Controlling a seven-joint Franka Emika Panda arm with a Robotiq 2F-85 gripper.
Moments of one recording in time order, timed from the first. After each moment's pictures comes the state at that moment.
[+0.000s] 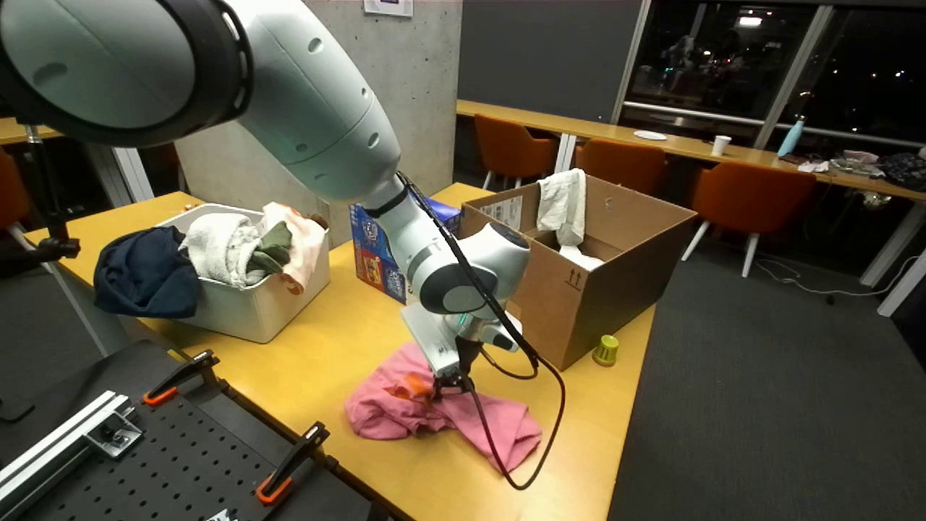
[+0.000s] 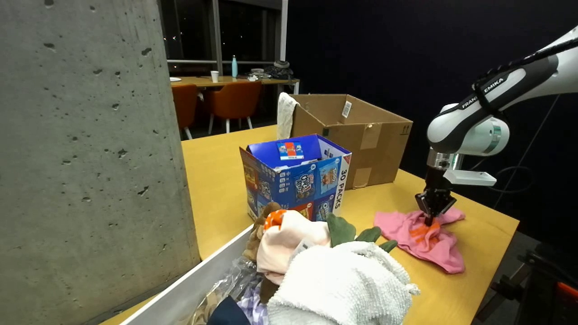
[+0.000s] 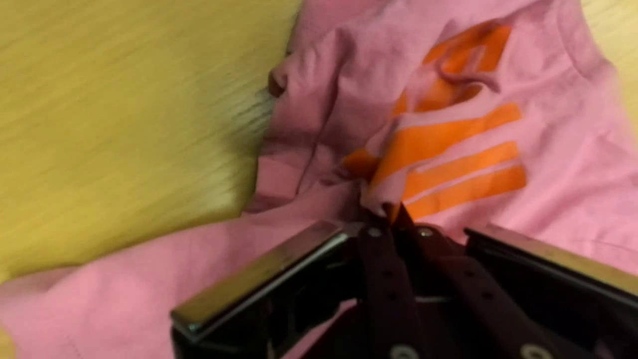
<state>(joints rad) -0.26 0.92 -0.09 -1.63 0.26 2.30 -0.07</state>
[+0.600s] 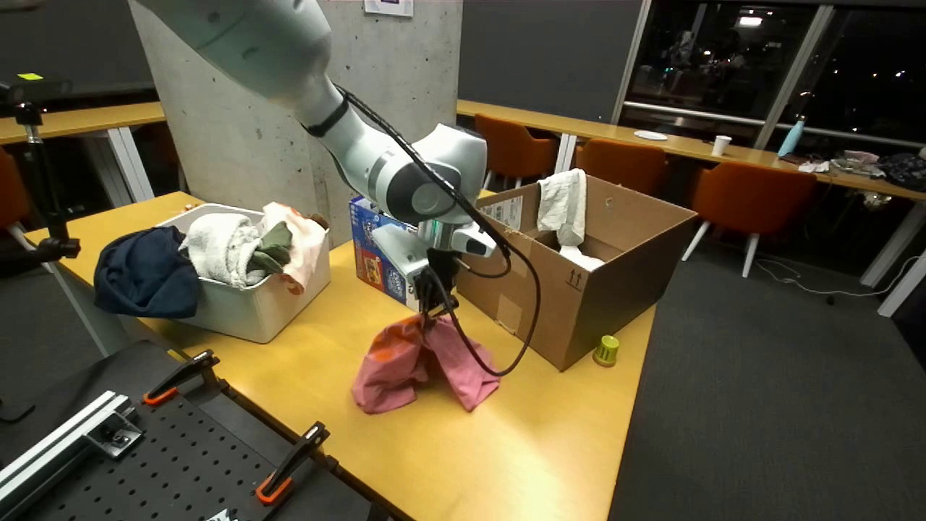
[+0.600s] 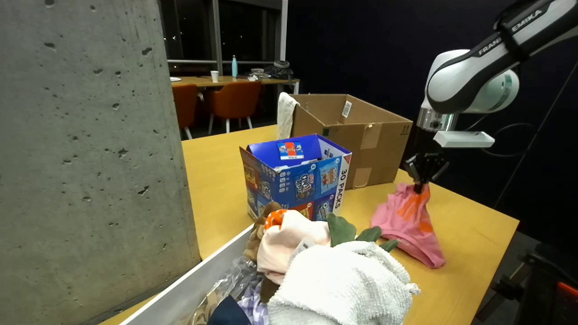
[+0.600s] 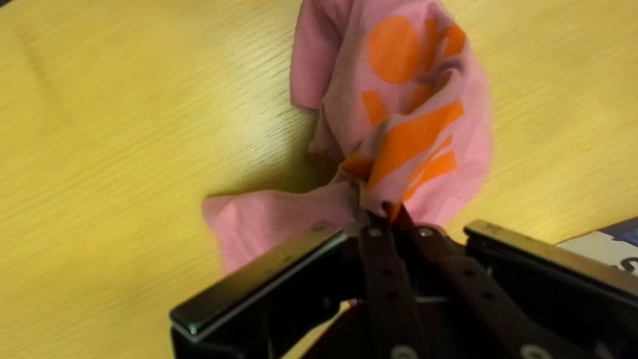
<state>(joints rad) -0.10 0.66 -0.13 -1.77 0.15 2.30 0.13</state>
